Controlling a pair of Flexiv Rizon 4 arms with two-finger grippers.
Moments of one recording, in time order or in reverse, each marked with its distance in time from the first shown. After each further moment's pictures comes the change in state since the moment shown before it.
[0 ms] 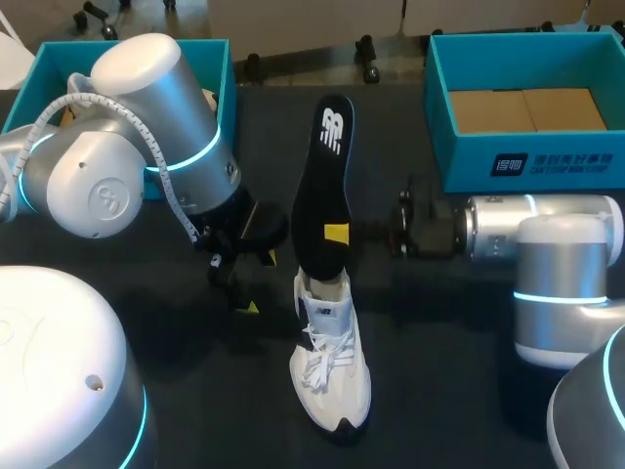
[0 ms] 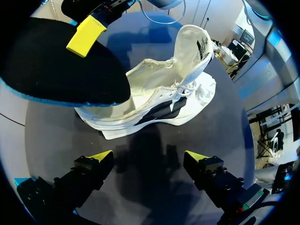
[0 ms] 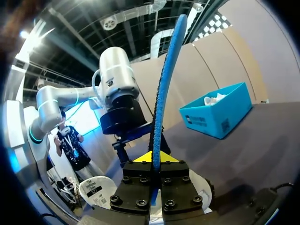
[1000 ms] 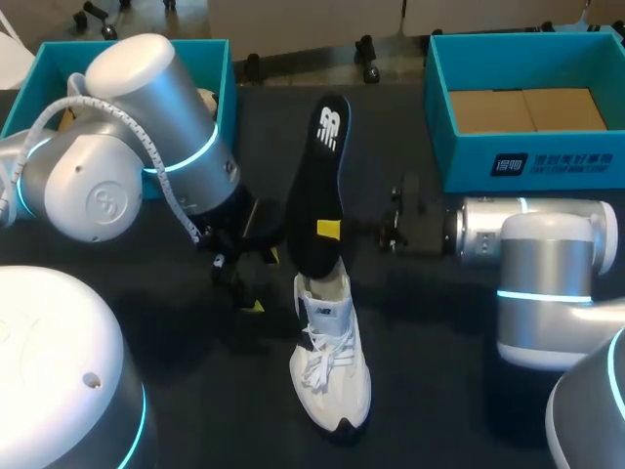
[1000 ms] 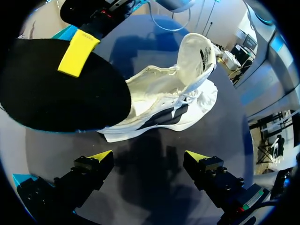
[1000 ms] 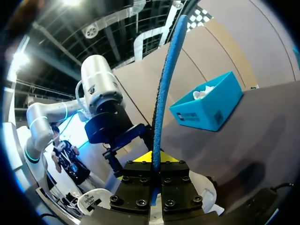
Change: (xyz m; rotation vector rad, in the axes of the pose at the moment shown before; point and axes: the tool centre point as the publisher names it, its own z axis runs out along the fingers) left arm 0.000 -0.007 -0.002 0.030 -0.021 -0.045; right arm -0.007 -0.001 0.011 -0.010 -0.080 0.149
